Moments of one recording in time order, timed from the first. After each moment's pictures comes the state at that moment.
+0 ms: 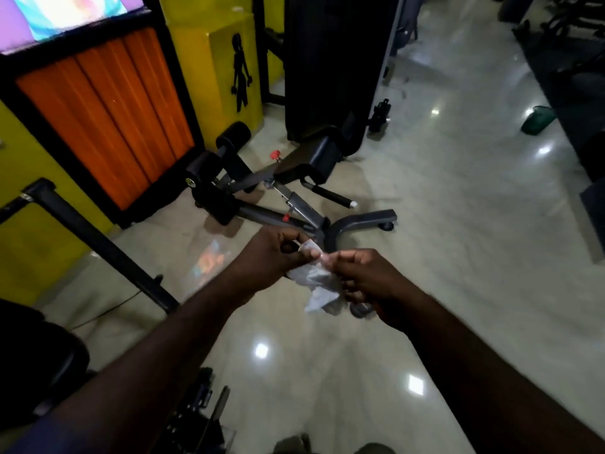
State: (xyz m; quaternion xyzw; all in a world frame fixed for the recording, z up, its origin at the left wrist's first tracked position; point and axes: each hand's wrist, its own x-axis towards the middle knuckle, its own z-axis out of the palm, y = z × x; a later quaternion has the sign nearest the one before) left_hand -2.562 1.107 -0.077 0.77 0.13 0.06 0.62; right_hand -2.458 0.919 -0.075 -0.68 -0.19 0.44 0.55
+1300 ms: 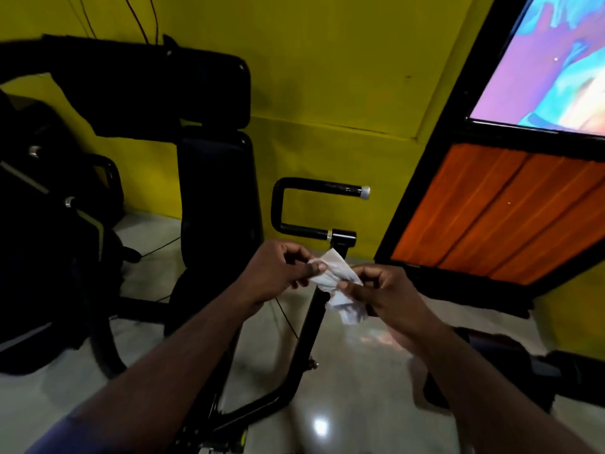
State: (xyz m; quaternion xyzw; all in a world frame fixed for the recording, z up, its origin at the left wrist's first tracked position) left_hand -2.678 1.605 -0.095 0.44 0.65 0.46 0.41; right_hand -2.460 1.664 -0.090 -0.40 -0.61 0.64 0.24
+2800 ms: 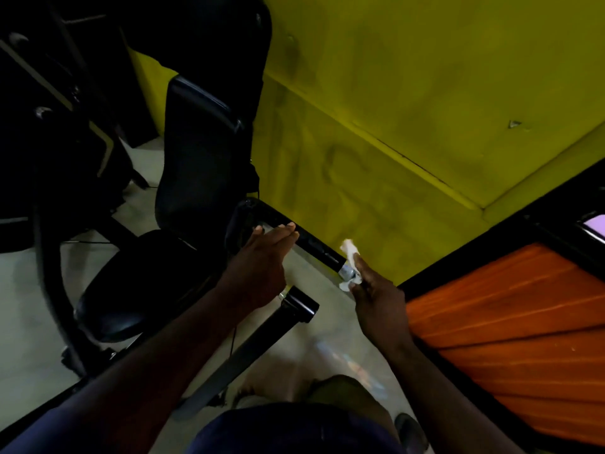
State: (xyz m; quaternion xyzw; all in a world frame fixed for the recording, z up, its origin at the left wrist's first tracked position) left_hand -2.694 1.868 -0.194 0.49 0.83 0.25 0.09; right_hand -2.498 2.027 -0.185 -0.32 -0.84 0.40 0.17
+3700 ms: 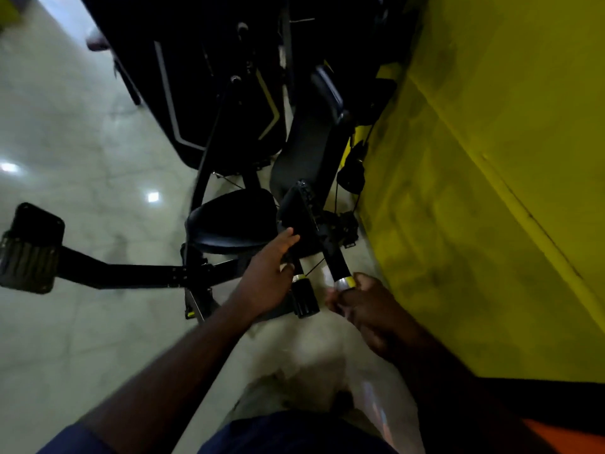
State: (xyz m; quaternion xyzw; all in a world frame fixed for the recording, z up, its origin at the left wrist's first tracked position) left_hand -2.584 1.907 -0.184 0.03 0.89 0.44 0.09; right_hand -2.551 2.112 -0.189 -0.19 -0.63 0.71 -0.26
